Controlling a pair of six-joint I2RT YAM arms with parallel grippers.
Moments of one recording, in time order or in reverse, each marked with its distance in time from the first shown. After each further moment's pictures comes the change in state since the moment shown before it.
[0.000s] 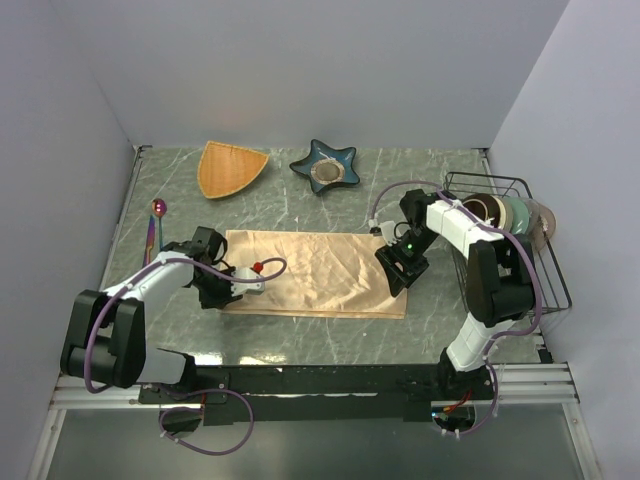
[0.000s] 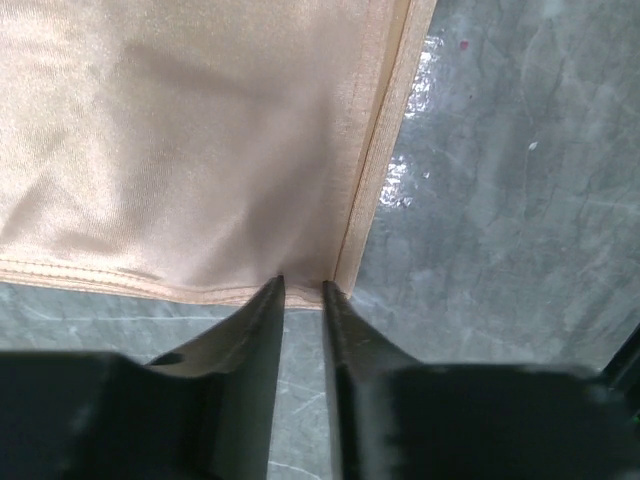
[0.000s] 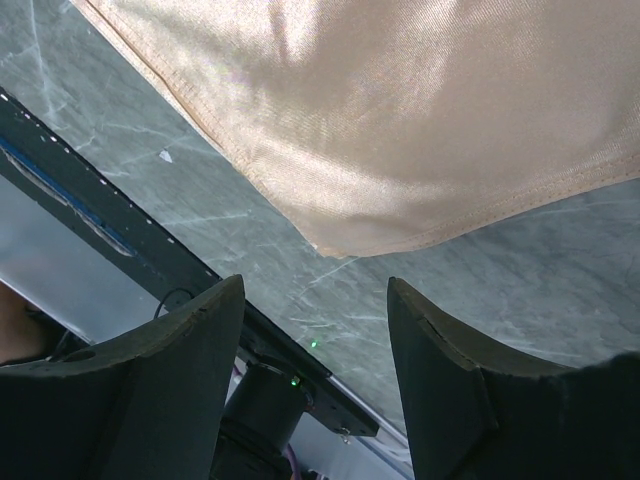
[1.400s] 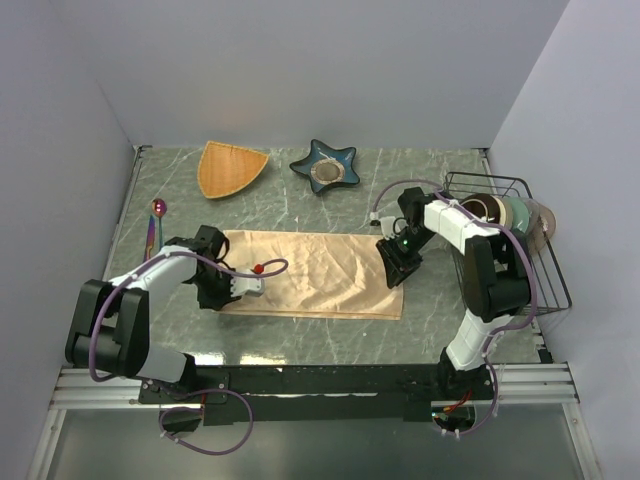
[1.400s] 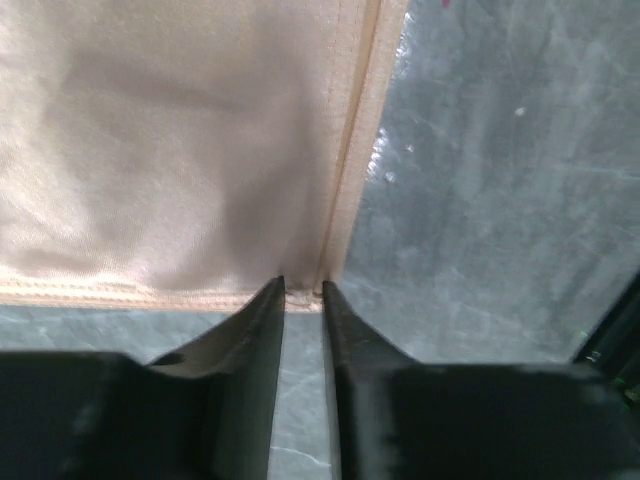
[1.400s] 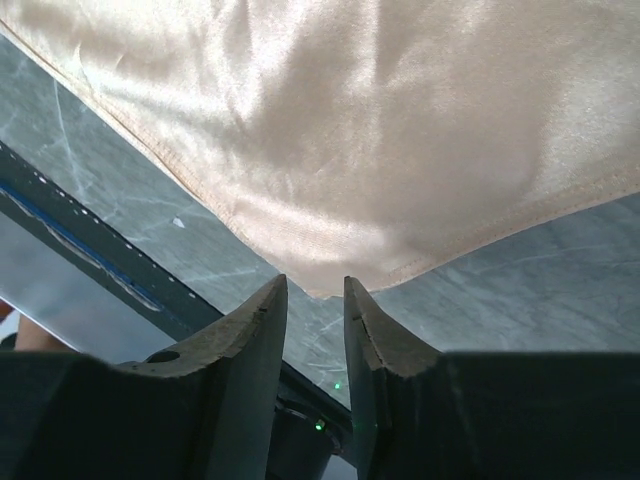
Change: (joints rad) left arm -0.003 0.056 0.037 -0.061 -0.040 0.027; right arm -0.002 0.037 0.000 0.114 -0.030 0.147
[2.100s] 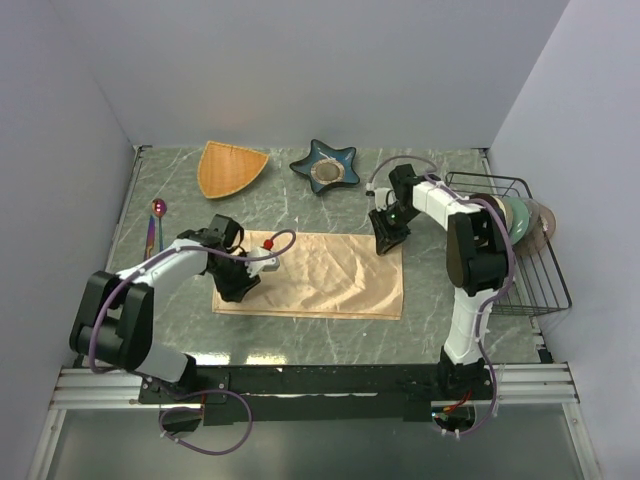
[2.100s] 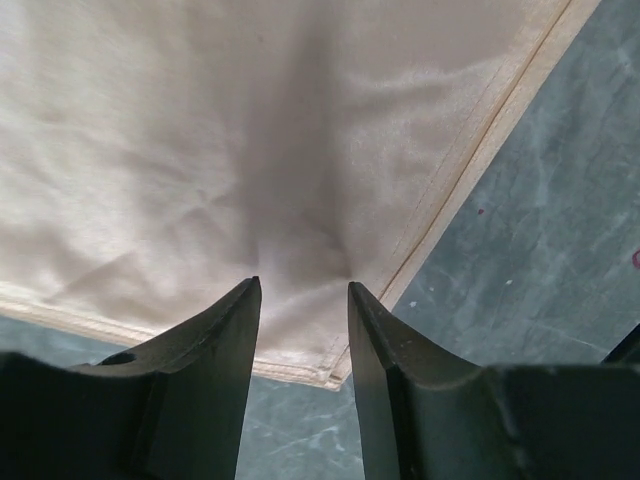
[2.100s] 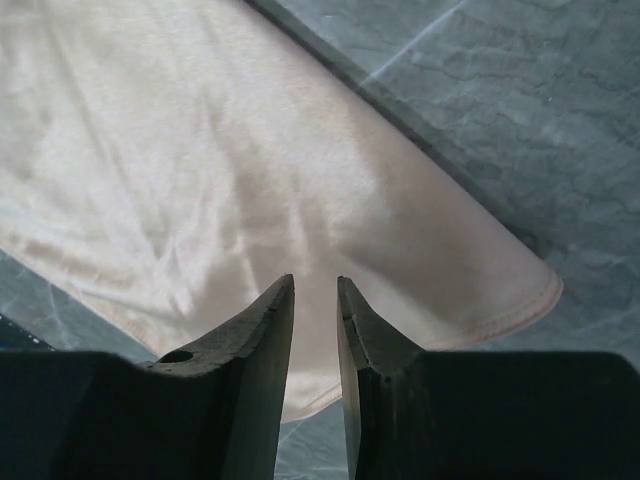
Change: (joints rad) left arm -0.088 0.027 0.090 0.119 0.064 -0.378; right arm -0.004 0.223 0.268 0.175 0.060 0.135
